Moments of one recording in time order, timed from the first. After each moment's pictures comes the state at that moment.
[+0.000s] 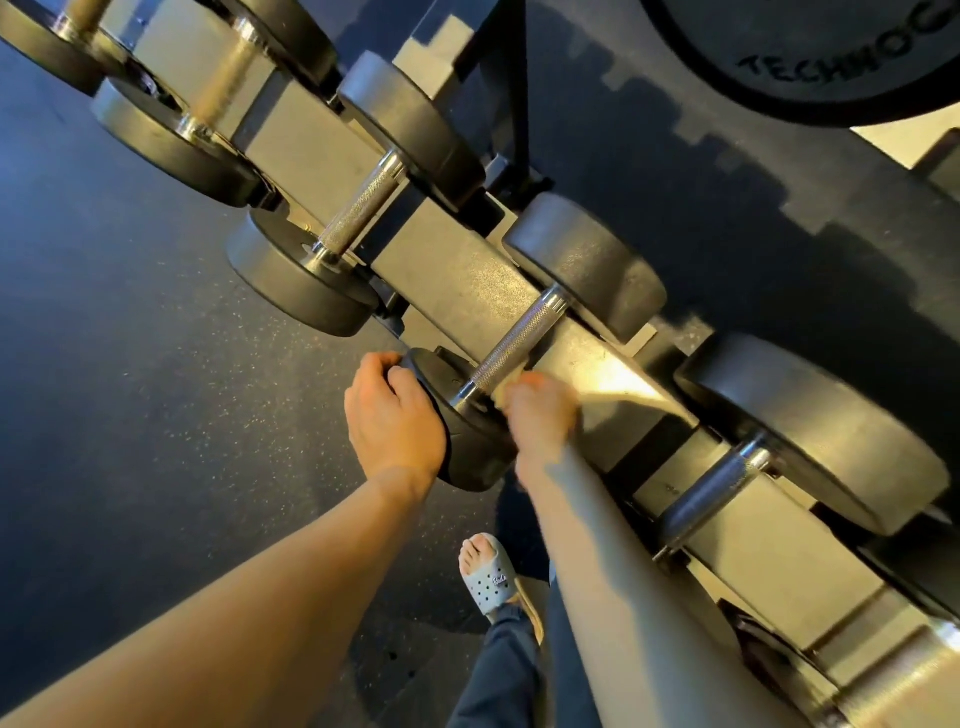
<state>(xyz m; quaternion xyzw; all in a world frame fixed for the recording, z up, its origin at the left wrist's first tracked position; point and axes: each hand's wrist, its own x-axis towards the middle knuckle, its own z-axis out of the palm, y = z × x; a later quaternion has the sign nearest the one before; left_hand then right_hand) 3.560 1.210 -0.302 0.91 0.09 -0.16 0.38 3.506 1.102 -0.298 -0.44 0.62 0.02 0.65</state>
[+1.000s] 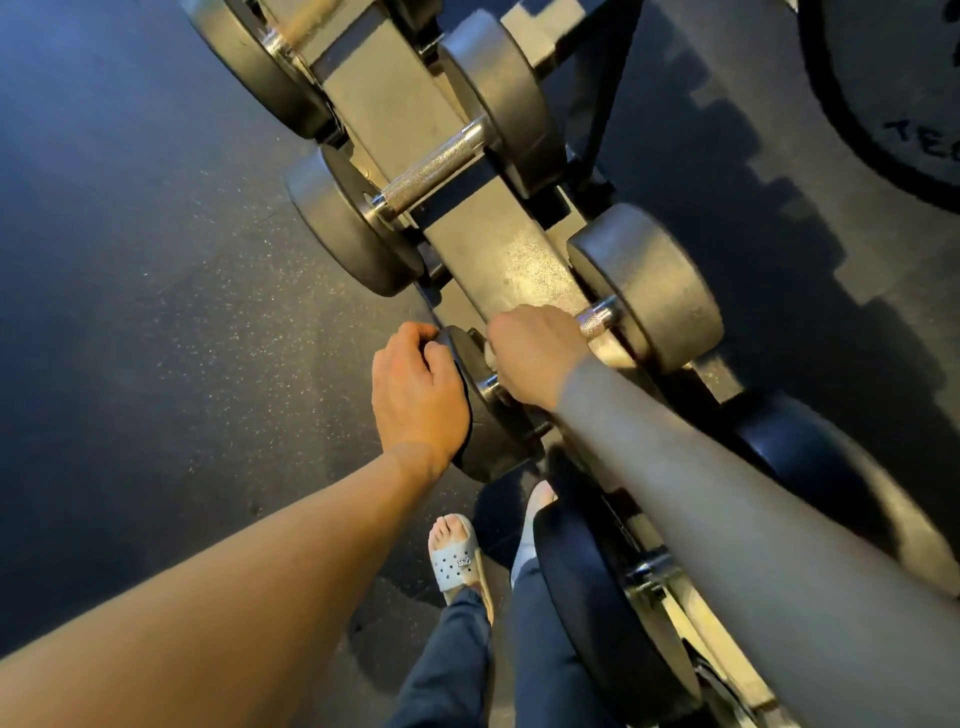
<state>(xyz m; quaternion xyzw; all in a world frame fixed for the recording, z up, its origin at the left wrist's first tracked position) 3.557 1.207 -0.297 0.91 0.09 -0.14 0.39 3.572 1.066 -0.259 -0.95 -0.02 0.29 0.13</state>
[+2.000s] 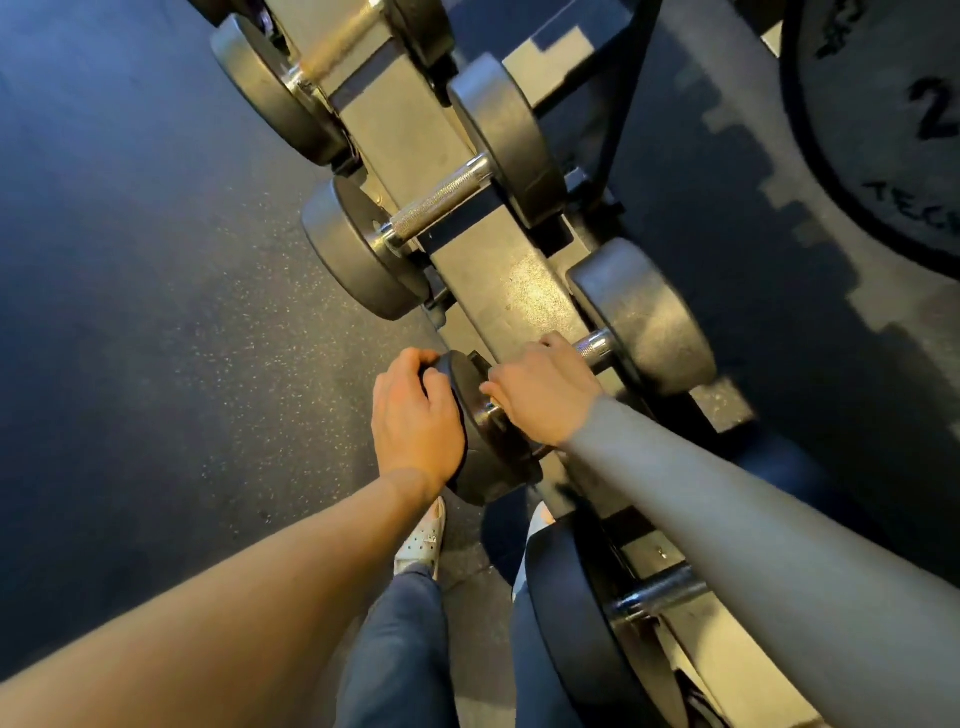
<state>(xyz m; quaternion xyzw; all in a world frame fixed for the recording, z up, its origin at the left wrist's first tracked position) 3.557 1.209 -0.292 0.91 0.09 -0.16 0.38 3.562 1.050 -0.285 -0.95 -0.15 0.28 0.06</state>
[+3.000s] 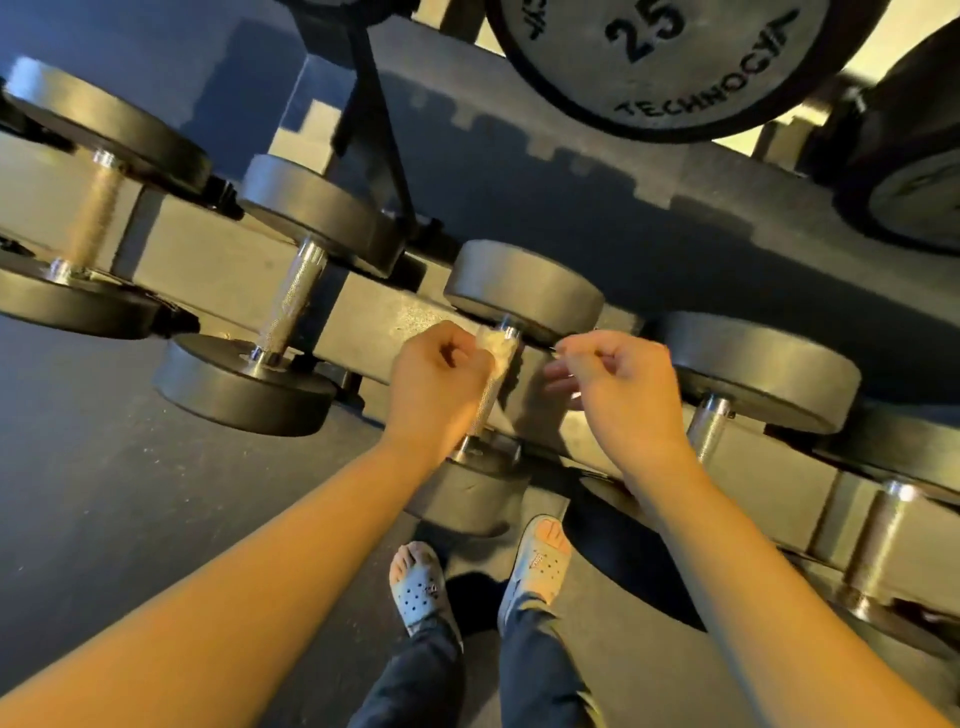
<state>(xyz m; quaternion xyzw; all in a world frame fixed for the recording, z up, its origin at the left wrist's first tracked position) 3.625 1.148 -0.256 0.77 -0.23 -0.40 0.44 3.478 1.063 -0.211 -0.63 0.57 -0.13 0.52</state>
